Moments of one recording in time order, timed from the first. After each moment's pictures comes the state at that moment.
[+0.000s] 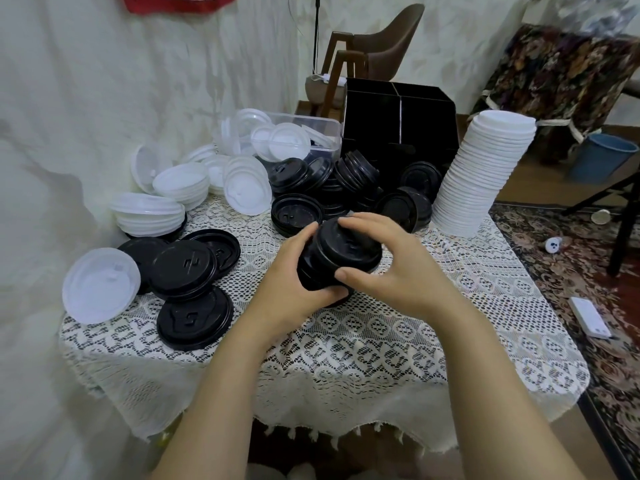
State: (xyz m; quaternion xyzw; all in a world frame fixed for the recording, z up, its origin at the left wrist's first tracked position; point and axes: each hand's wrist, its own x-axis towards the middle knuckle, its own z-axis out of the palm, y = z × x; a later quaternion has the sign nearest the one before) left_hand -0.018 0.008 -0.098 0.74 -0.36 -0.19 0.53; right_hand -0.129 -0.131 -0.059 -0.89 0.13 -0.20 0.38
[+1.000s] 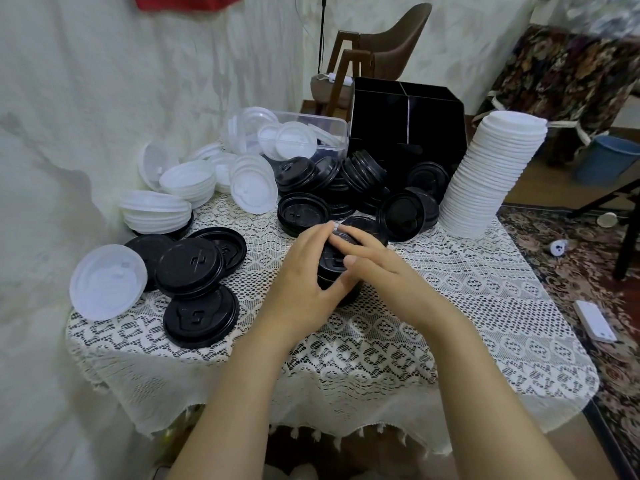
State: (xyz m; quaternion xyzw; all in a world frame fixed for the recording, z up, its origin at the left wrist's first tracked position) left_hand -0.025 -0.001 -0.098 0.77 -0.43 -0.08 0.46; right_hand -0.117 -0.124 -0.078 -0.82 0.12 -0.08 0.55
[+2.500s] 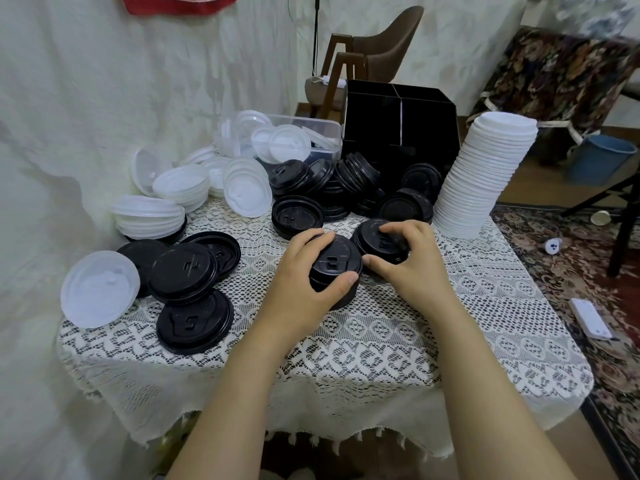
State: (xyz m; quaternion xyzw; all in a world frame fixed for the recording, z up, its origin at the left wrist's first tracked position) left_hand -0.024 -0.003 -0.105 0.76 -0.41 -0.08 0.50; right_hand -0.115 -0.171 -0.109 -0.85 0.27 -0.29 0.36
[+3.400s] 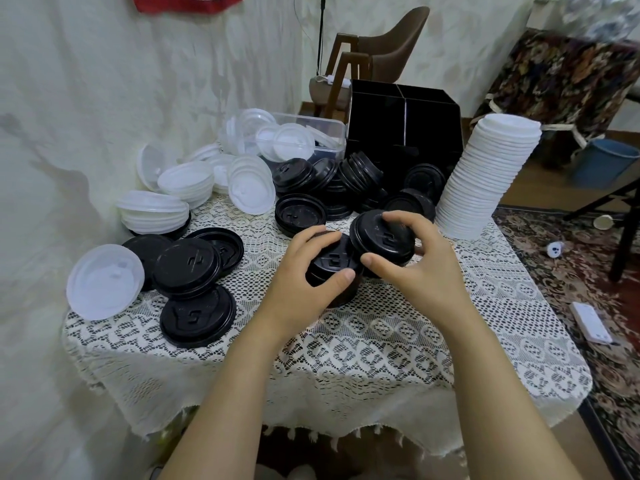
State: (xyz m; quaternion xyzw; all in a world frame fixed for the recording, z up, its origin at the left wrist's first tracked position) left_hand -0.025 0.001 -0.099 0.73 -0.39 -0.15 0.54; right_hand -0.136 -0.145 -0.079 -0.82 0.20 -0.32 0.44
